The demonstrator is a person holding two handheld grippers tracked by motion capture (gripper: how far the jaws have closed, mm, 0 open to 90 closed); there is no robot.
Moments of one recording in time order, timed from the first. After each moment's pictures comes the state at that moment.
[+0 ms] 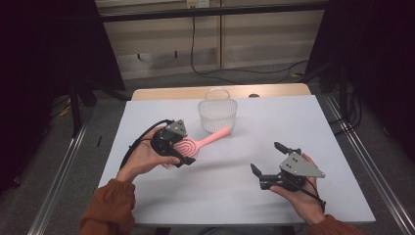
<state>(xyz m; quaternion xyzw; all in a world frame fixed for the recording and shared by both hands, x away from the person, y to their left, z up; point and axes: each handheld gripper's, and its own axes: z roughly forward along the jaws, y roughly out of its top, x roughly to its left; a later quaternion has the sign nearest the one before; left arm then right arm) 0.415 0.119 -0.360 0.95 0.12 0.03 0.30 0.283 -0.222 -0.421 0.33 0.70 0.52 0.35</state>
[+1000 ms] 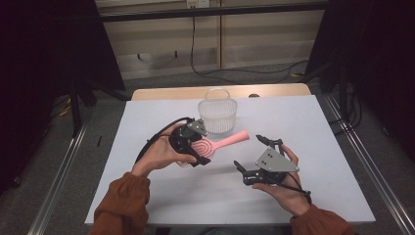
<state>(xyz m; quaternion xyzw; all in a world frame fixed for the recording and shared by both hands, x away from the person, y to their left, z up) 0.415 0.071 -0.354 0.96 0.07 0.02 0.29 0.299 -0.178 -0.403 0.25 0.75 0.48 0.39</state>
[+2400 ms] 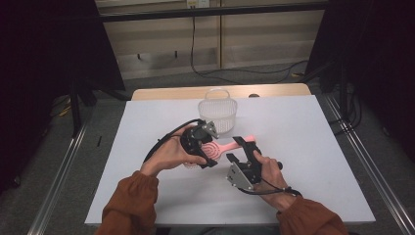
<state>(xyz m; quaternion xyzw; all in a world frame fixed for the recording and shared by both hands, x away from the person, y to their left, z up) 0.412 0.044 -0.357 0.97 0.07 0.02 0.25 0.309 -0.130 -0.421 0.03 0.79 0.25 0.56</state>
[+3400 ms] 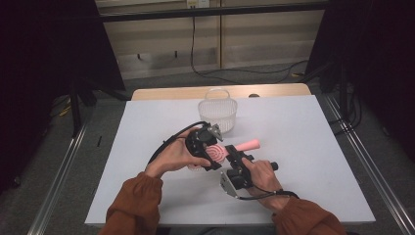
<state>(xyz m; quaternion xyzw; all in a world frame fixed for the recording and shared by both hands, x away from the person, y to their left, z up) 0.409 0.033 -0.364 0.97 0.07 0.01 0.24 0.307 -0.112 -0.438 -0.04 0.79 0.17 0.59</state>
